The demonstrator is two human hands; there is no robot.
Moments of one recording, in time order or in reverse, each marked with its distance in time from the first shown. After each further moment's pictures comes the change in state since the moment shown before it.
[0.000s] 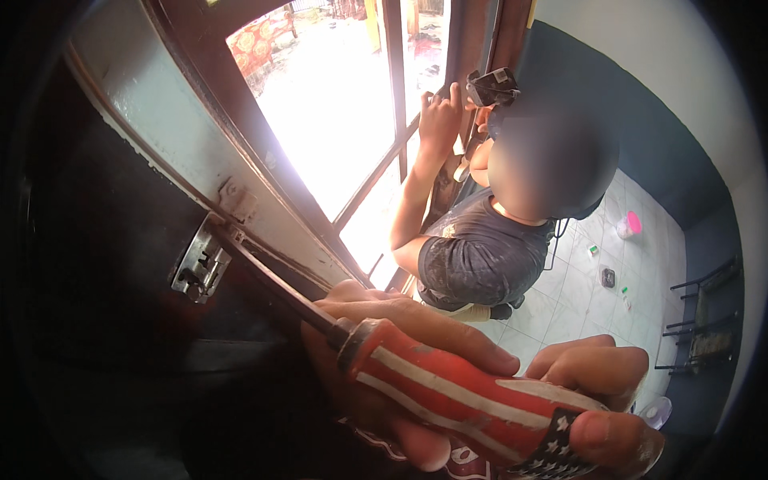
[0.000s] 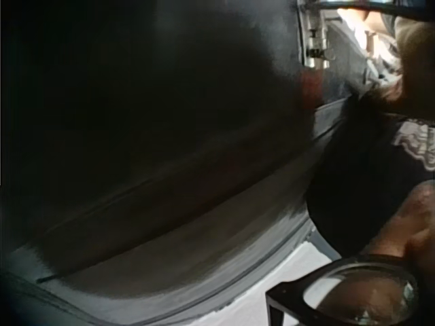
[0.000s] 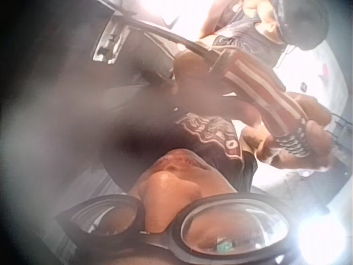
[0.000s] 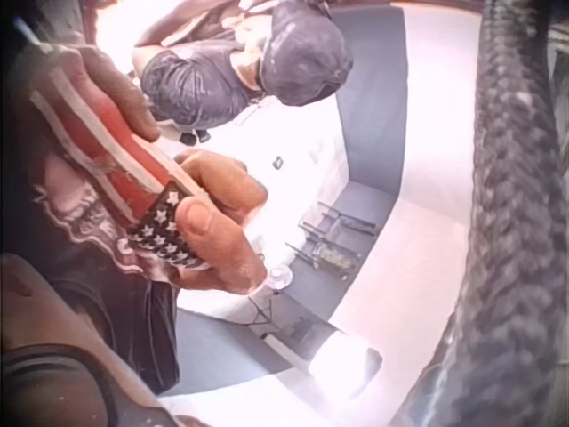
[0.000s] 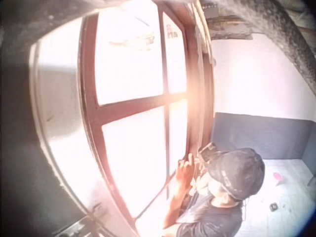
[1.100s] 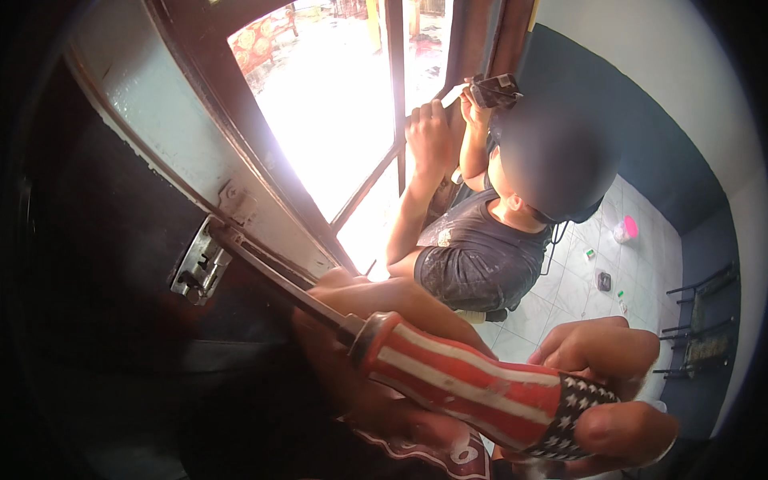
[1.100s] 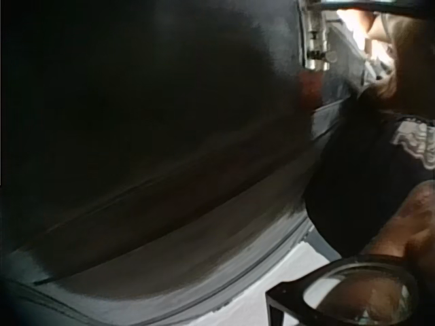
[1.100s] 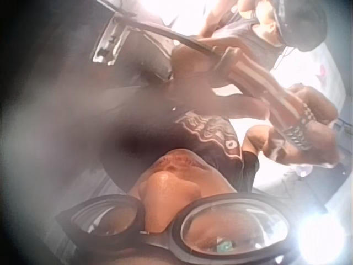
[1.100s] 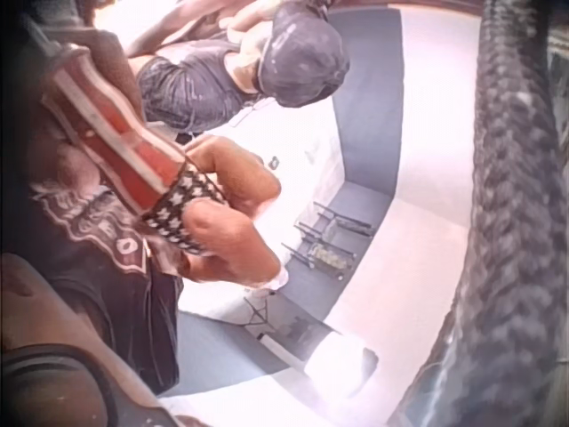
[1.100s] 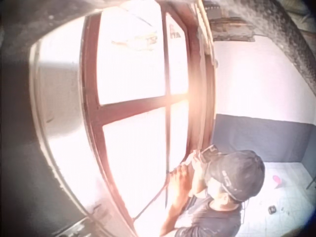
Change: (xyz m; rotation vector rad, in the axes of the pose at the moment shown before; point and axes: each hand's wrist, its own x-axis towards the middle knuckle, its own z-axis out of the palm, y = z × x) left_hand -0.017 -0.012 -0.017 0.182 -0.074 -0.031; right_hand 0.059 -0.001 0.045 0.528 0.015 -0.046
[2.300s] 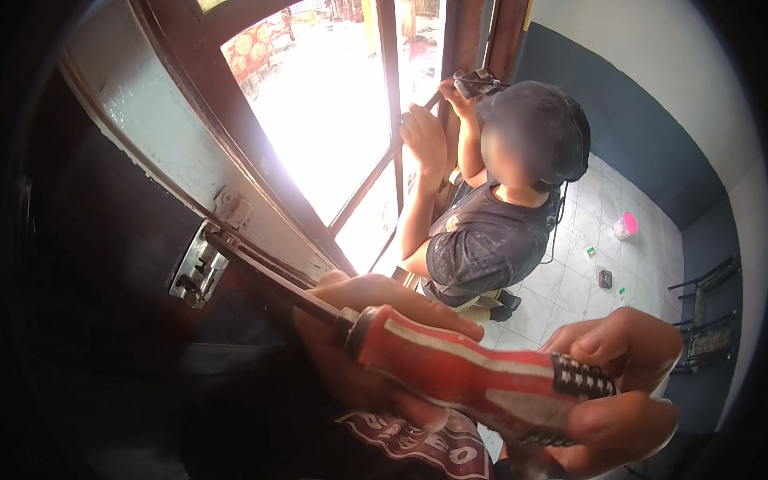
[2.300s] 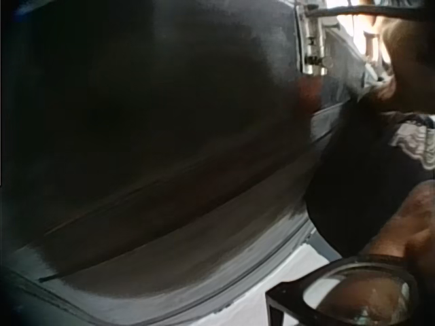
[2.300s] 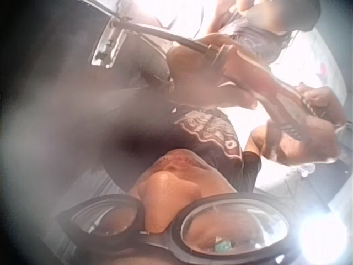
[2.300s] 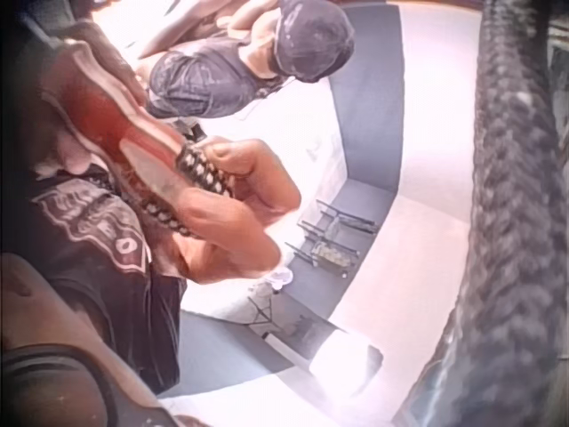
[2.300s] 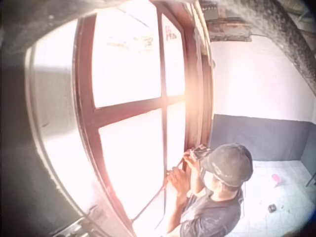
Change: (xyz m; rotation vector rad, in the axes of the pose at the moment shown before) left_hand -0.043 0.079 0.058 -0.184 0.133 0.024; right_hand -0.012 -0.098 0.005 -0.192 0.070 0.037
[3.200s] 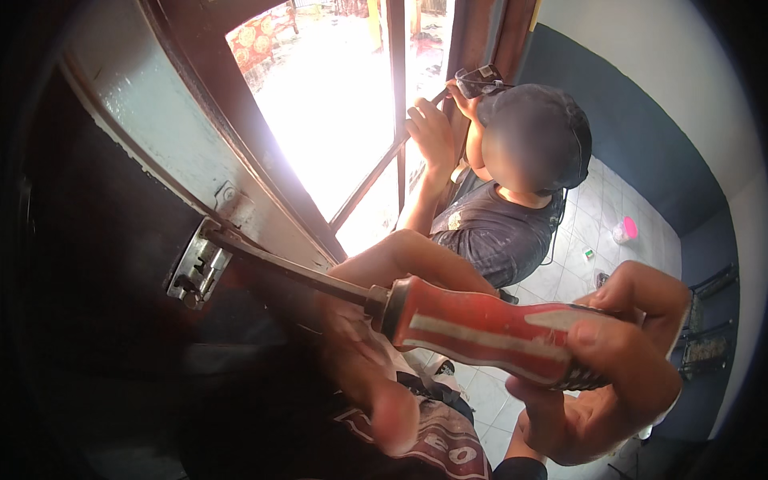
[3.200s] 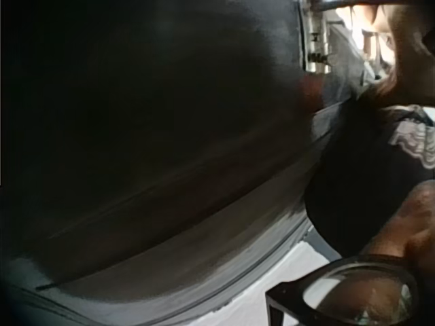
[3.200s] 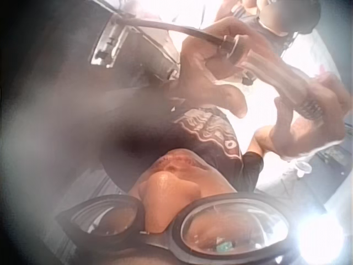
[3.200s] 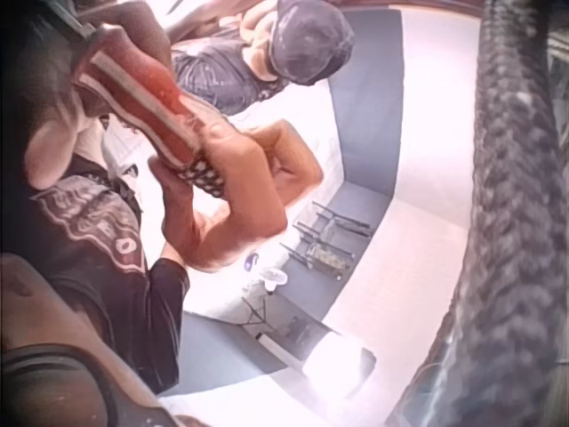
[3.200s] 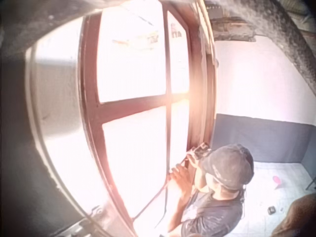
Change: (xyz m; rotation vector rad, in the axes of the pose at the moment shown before) left_hand 0.019 -0.037 0.011 -0.267 0.094 0.021; right_hand 0.017 0.012 -0.017 -0.293 -0.076 0.082
